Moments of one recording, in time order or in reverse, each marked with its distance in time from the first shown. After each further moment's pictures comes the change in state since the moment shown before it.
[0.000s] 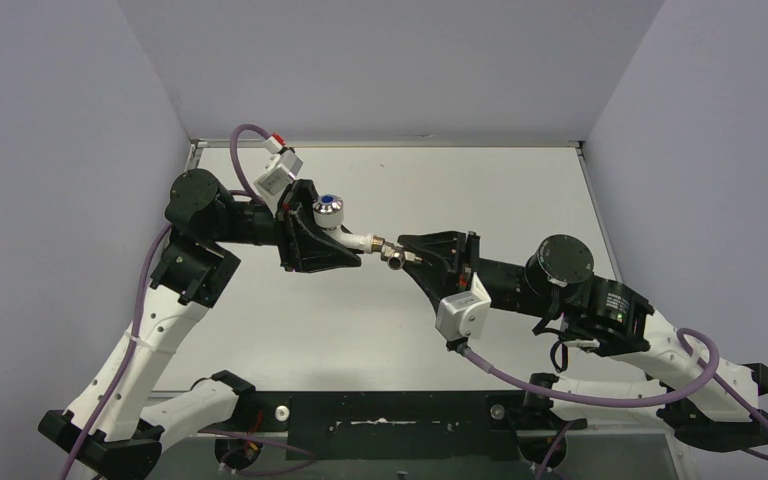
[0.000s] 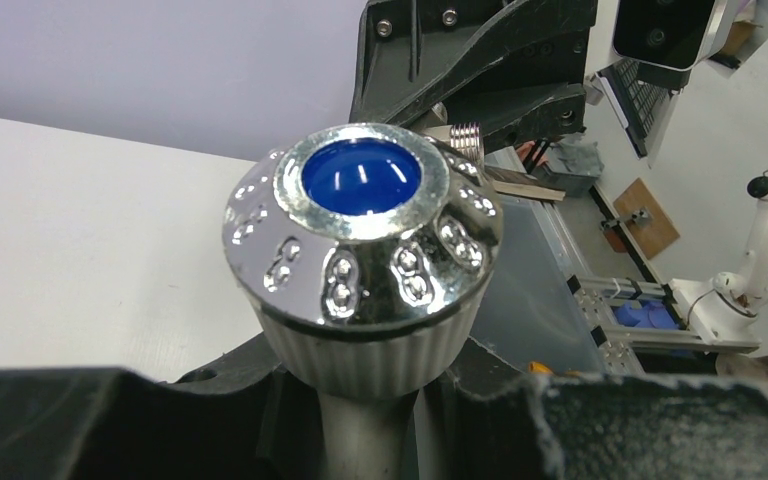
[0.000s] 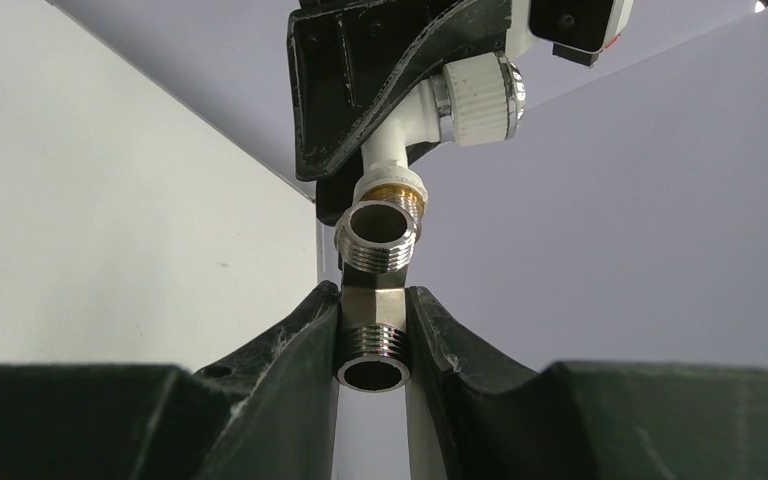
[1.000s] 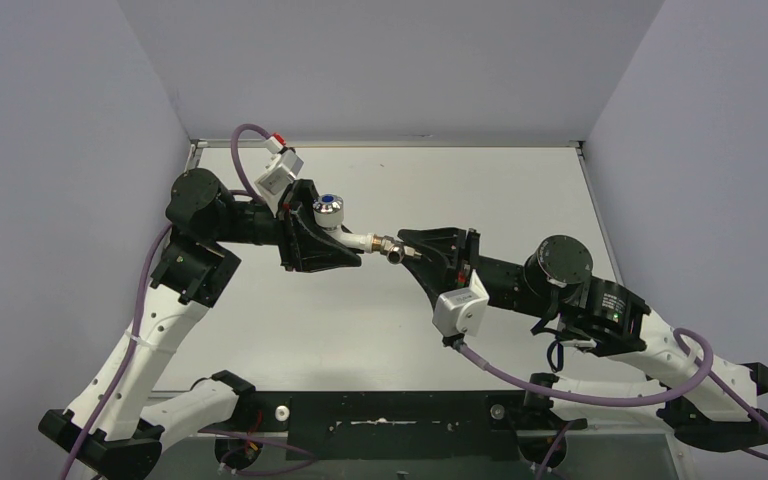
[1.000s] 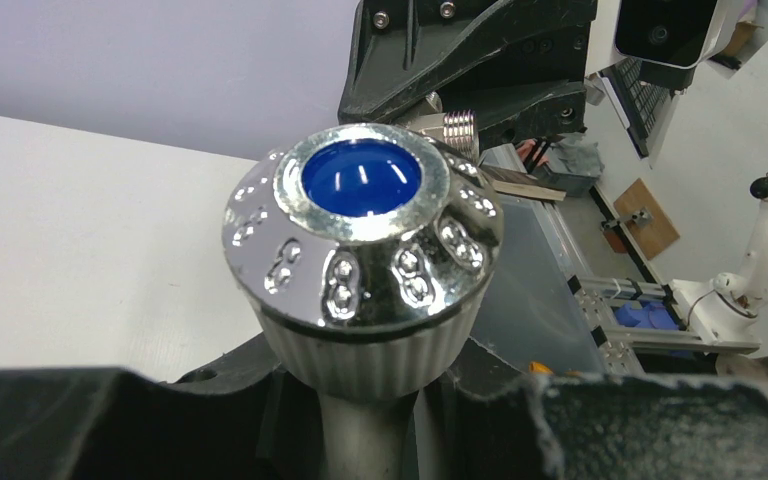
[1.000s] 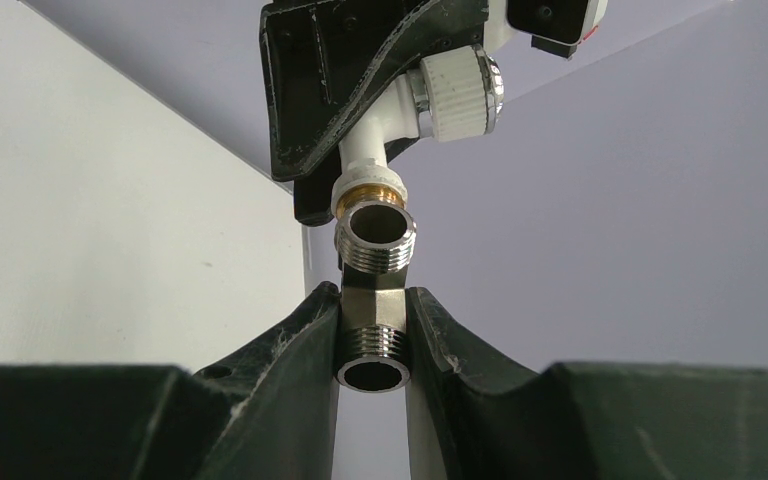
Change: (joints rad) left arm -0.001 0.002 0.000 -0.004 -0.001 0.003; right arm 0.000 0.000 -0.017 0.045 0.033 -0.001
